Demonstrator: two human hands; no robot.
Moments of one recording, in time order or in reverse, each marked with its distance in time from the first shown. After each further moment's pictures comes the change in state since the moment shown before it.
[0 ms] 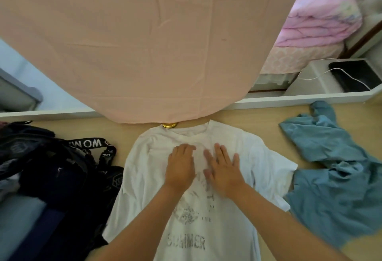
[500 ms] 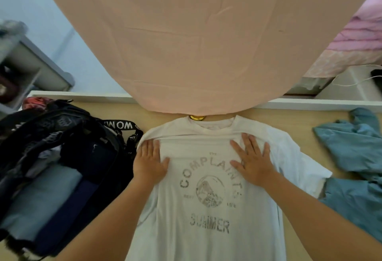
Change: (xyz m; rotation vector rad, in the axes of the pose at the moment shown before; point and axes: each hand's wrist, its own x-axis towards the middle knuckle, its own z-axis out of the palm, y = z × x) left_hand -0.043 -0.154 -0.048 0.514 -0.360 -0.385; right_hand 0.029 0.018 -0.005 -0.129 -0.043 -0.029
